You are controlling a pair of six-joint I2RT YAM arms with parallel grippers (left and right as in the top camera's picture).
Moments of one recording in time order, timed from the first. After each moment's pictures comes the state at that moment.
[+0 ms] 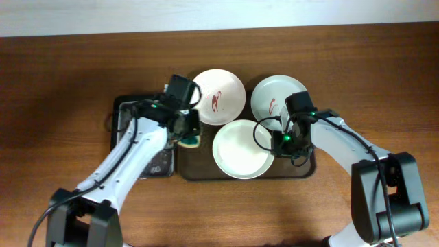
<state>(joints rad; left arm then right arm) -0.38 1.66 1.26 -0.82 -0.02 -0.45 0.19 1.75 0.99 -0.70 -0.29 0.24</state>
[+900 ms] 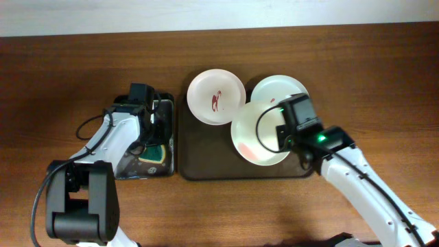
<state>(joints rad) -0.10 1.81 1.13 -0.74 -0.07 -0.22 0.39 1.36 0.99 -0.72 0.28 0.20</state>
